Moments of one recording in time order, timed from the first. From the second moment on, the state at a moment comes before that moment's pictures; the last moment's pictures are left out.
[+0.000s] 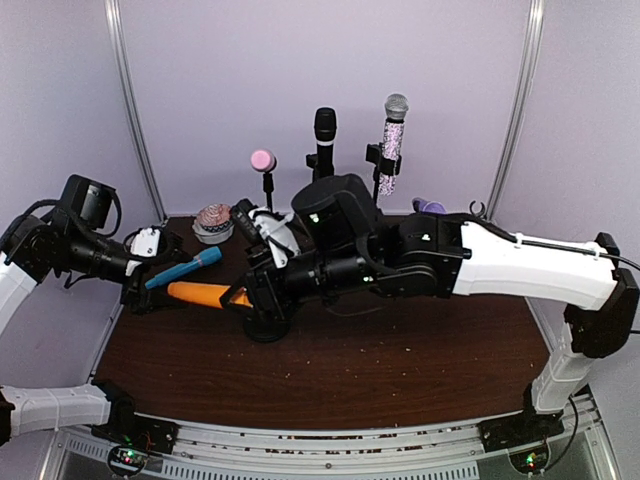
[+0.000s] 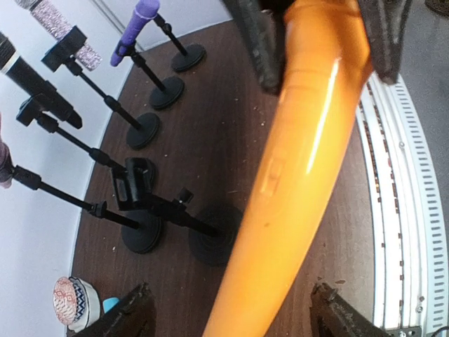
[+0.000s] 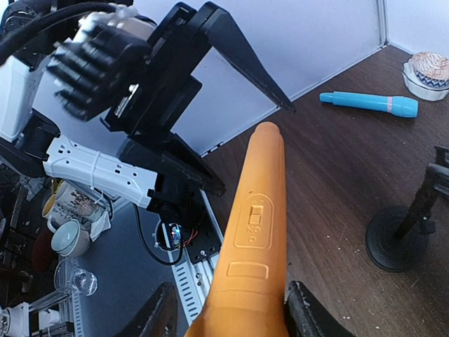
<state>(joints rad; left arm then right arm) -0.44 0.92 1.20 -1.08 0.57 0.97 1.30 1.74 1.74 -0.44 -0.08 0.41</state>
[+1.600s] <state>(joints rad) -0.03 1.19 0.97 -0.95 0.29 0.90 1.15 1.44 1.36 -0.15 0.10 0.38</state>
